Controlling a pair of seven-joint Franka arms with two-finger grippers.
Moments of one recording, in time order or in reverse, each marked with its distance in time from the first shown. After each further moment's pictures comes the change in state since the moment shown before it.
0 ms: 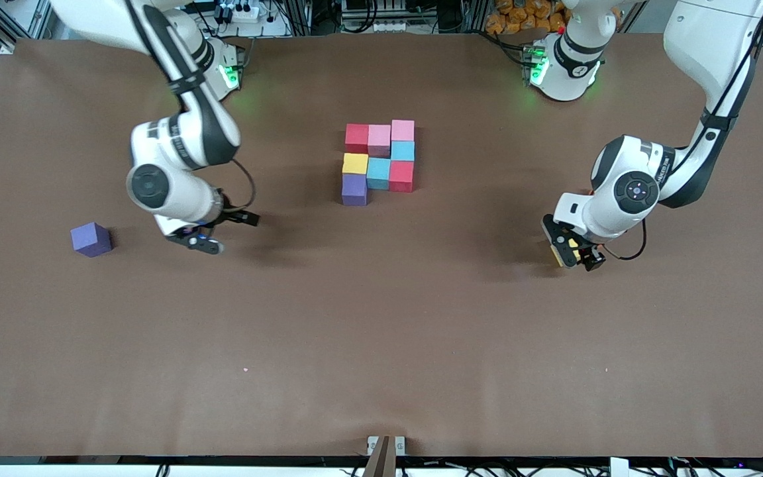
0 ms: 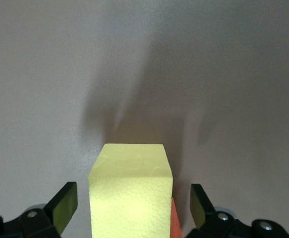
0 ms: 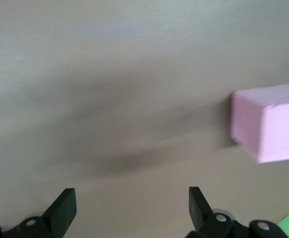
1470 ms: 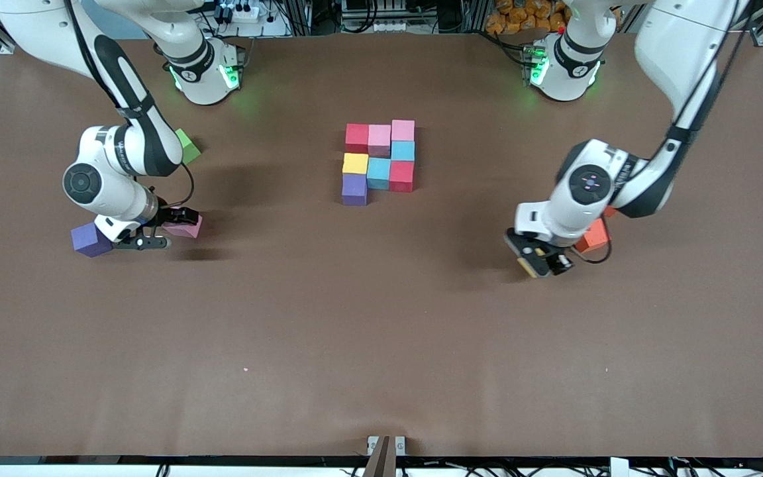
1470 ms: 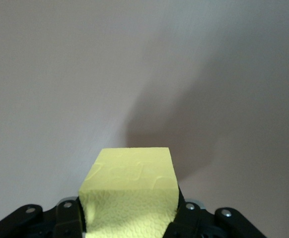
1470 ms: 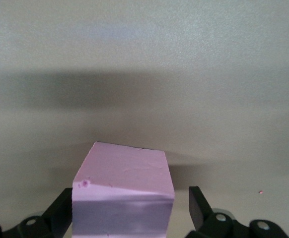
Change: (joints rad) left arm -0.179 0.047 -0.024 0.101 0.012 0.065 -0.499; right arm -0.262 0.034 0.011 -0.183 -0.157 0.290 -0.433
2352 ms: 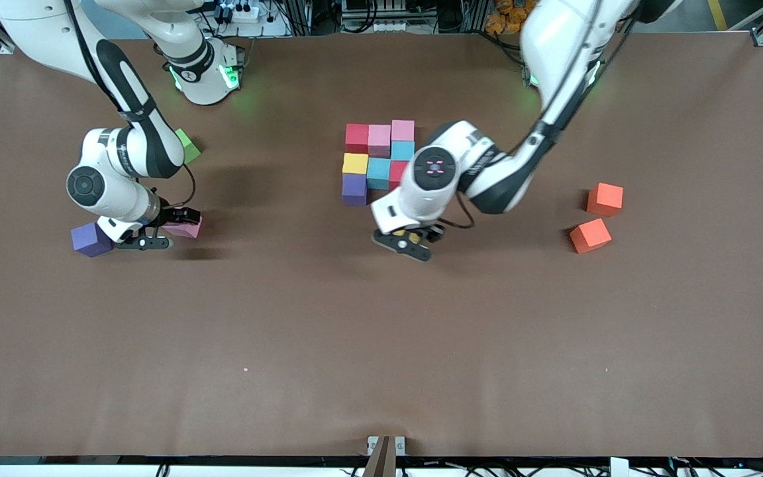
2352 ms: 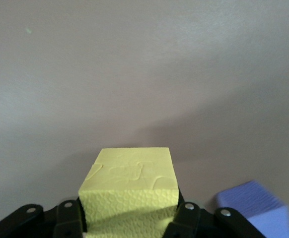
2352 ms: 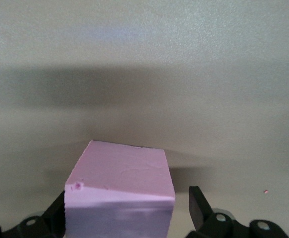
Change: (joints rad) left arm -0.546 0.252 0.108 0.541 -0.294 -0.313 -0.791; right arm -0.001 0.017 -0.001 0.000 0.008 0.003 0.007
